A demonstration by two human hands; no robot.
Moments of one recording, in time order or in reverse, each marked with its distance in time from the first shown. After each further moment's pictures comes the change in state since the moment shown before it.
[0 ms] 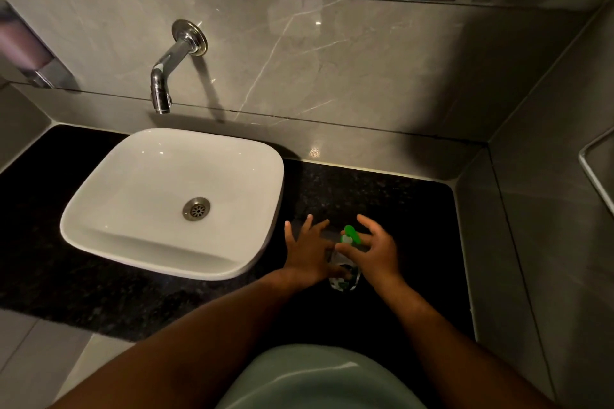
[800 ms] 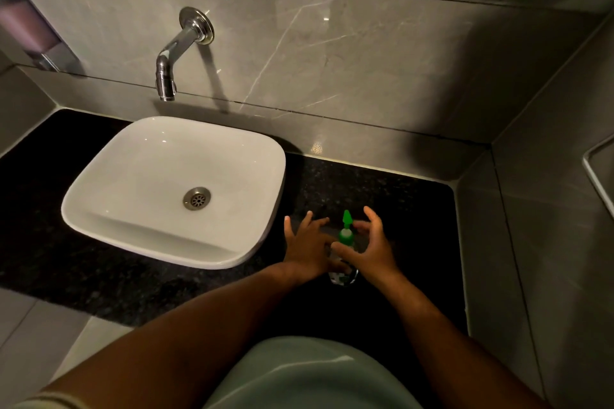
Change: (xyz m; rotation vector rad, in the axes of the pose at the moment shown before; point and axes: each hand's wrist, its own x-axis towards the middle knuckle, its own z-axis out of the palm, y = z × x) left_hand -0.004 0.009 -0.003 -0.060 0.015 -0.060; right_hand -0.004 0.005 -0.005 -0.059 -0.090 -0.031
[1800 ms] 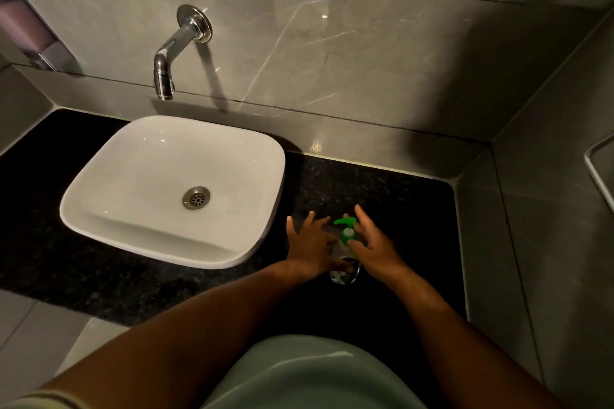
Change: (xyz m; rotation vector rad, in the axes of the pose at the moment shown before) left_hand 0.007 0.001 0.003 -0.022 -0.053 -0.035; right_hand 0.008 -0.003 -0.011 0.015 -0.228 0.016
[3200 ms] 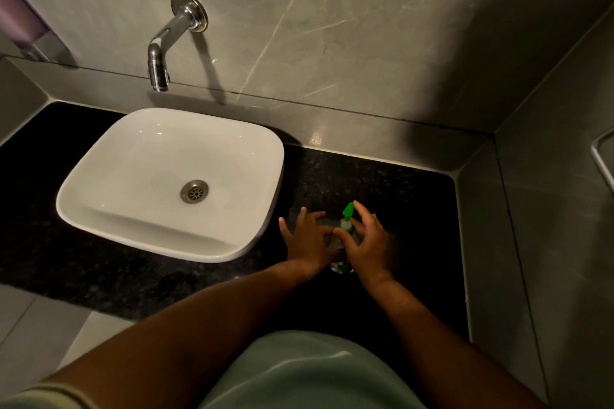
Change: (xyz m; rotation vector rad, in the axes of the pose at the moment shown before) left_hand -0.007 0.004 0.010 -0.116 0.114 -0.135; right_hand -0.007 0.001 0.031 -0.170 0.421 -0.120
